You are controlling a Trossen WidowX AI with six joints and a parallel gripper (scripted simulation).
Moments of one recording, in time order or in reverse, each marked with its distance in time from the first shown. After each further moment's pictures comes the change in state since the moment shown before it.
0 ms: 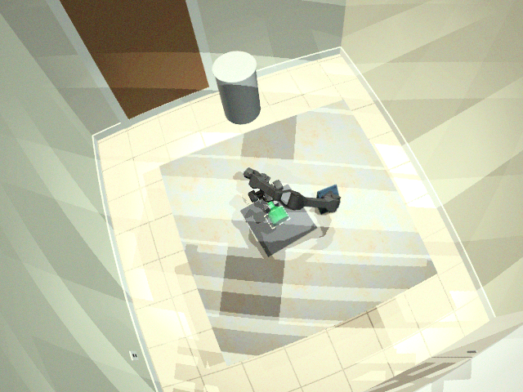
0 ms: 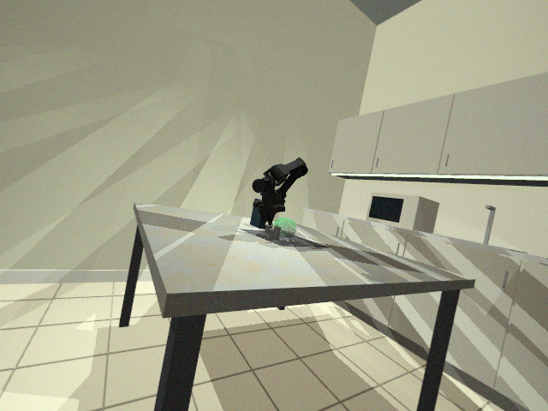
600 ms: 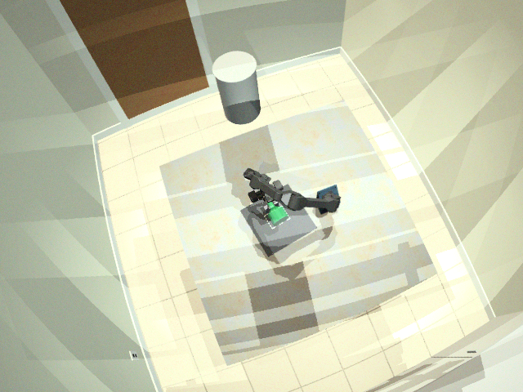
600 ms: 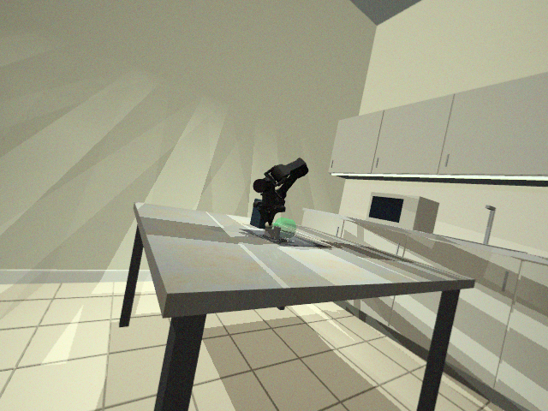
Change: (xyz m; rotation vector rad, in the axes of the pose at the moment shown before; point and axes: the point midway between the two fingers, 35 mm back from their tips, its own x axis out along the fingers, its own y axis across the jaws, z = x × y) arm 0.002 -0.001 -0.001 -0.013 0.018 -0.007
